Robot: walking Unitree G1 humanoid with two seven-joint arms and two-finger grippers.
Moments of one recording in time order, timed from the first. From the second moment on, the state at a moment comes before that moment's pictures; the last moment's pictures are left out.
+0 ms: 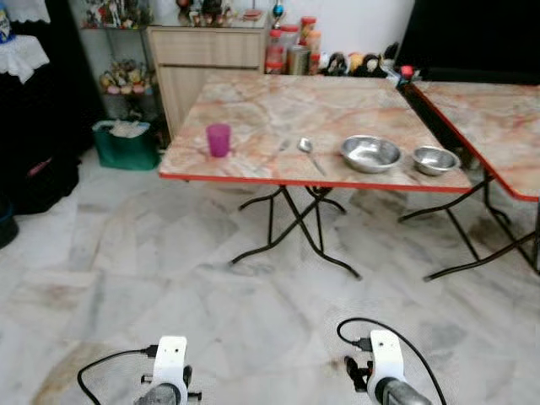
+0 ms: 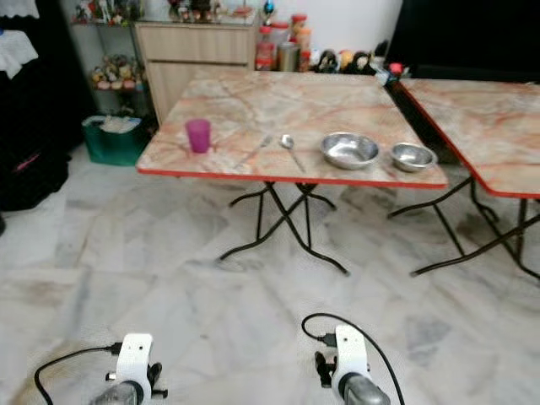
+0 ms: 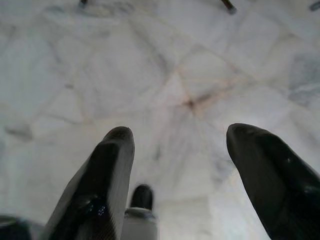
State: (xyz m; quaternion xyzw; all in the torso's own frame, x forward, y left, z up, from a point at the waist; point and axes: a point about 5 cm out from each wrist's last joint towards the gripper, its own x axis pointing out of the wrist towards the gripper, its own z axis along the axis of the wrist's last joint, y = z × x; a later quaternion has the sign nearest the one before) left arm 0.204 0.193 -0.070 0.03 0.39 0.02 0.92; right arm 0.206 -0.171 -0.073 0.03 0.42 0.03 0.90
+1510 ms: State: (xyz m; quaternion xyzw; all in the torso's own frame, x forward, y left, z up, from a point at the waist) left arm 0.206 0.194 -0.068 0.02 0.39 0.03 0.92; right arm 0.214 -0.165 -0.069 0.03 0.41 0.03 0.91
